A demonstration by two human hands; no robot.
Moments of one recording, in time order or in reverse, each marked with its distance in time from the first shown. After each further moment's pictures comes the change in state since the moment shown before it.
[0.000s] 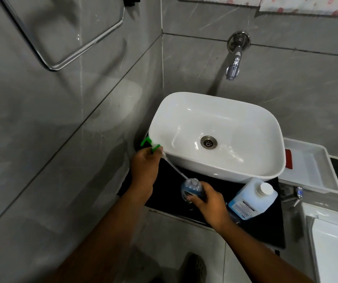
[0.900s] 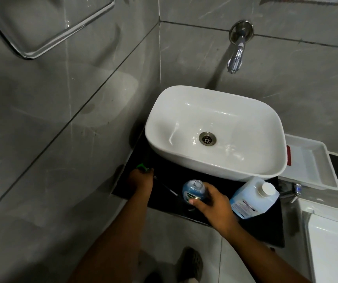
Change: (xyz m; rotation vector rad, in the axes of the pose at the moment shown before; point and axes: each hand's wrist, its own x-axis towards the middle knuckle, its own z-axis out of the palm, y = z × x) left_hand 0.049 -0.113 0.008 0.303 0.122 -0.316; right_hand -0.006 0.010 -0.010 0.025 -0.004 0.031
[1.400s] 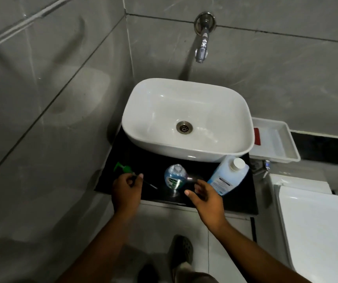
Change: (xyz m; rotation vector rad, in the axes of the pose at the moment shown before) left_hand -0.066 -0.030 -0.030 0.171 -0.051 0.329; right_hand -0.050 0.017 0.002 0.210 0.287 0.178
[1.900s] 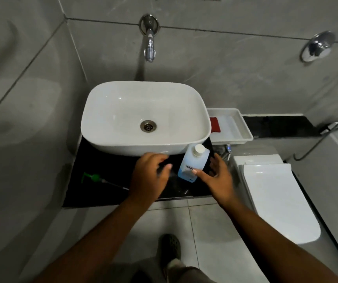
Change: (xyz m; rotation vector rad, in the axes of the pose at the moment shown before) left_hand -0.073 0.109 0.029 -0.037 -0.282 0.856; right_hand -0.001 -0.022 -0.100 0.068 0.249 -0.020
